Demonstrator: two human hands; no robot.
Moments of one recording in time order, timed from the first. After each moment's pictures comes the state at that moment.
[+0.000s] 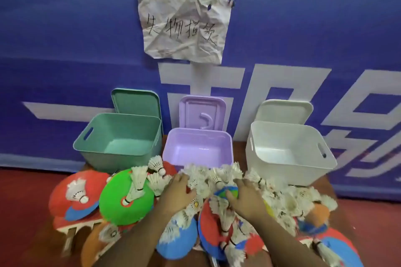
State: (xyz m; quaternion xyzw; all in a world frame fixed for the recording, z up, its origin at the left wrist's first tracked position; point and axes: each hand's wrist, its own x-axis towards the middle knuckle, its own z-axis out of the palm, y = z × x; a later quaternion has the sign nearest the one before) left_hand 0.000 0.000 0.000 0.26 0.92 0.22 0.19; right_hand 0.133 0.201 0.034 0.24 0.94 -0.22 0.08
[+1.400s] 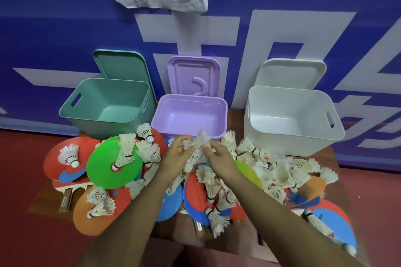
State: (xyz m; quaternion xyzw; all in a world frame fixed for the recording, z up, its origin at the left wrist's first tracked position) left_hand 0.035 0.062 0.016 0.10 0.75 0.61 0.24; right_hand 0.101 0.207 0.029 0.20 0.74 -0.64 0.01
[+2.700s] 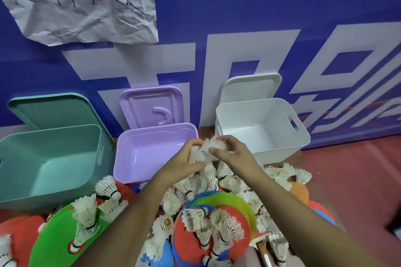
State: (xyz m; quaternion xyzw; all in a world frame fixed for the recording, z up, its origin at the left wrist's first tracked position) left_hand -0.065 0.163 0.055 0.34 0.71 0.48 0.38; right_hand 0.060 0.307 0.088 0.32 0.74 -0.58 -0.11
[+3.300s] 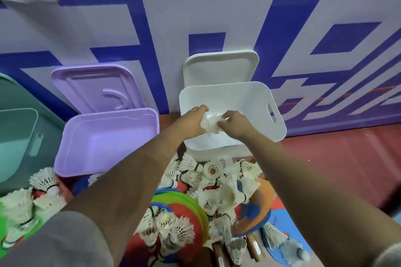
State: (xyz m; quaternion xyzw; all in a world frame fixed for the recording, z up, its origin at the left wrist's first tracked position) left_hand -0.065 0.383 0.002 0.45 0.84 0.18 0.26; right_hand 0.054 0.511 0.010 0.36 0.86 -0.36 0.06
